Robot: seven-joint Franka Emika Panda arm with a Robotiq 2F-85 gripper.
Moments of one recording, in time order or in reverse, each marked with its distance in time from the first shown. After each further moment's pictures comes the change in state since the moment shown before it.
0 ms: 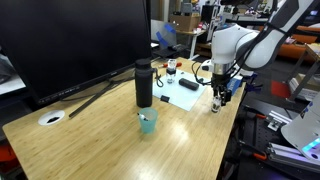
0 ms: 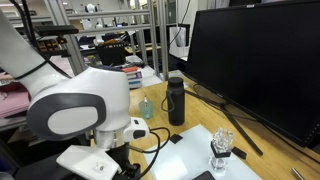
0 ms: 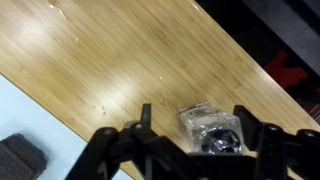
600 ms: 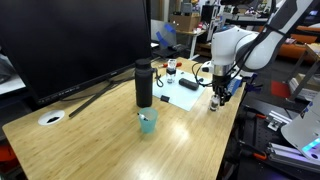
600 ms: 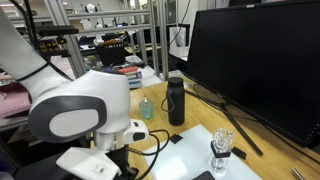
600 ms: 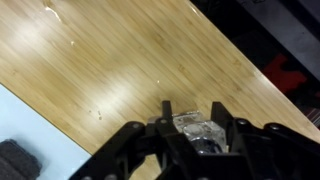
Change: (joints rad) arm 0.000 0.016 0.000 0.001 -0.003 0.000 0.000
